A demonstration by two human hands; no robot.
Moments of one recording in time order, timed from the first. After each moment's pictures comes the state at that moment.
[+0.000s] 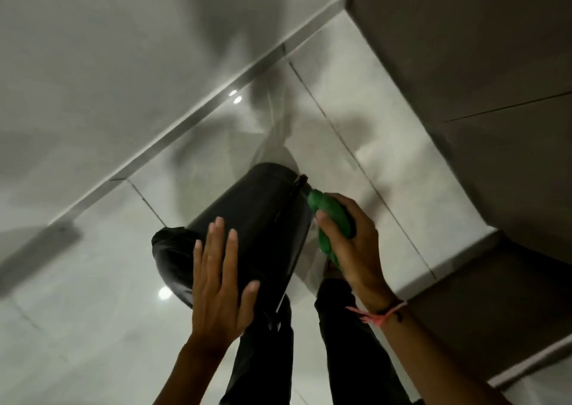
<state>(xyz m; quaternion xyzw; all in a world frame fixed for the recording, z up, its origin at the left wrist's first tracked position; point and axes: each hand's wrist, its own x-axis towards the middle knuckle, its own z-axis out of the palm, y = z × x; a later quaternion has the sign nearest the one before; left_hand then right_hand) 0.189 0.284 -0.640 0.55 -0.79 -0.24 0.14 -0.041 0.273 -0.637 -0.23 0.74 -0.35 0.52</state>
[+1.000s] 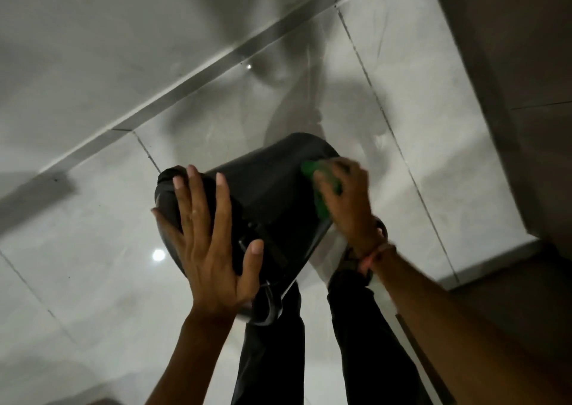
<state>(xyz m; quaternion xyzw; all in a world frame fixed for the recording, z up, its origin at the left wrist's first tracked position) 0.218 0.266 -0.672 0.67 -0.71 -0.18 0.14 0.017 0.234 -0.743 -0.43 0.75 -0.18 0.46</state>
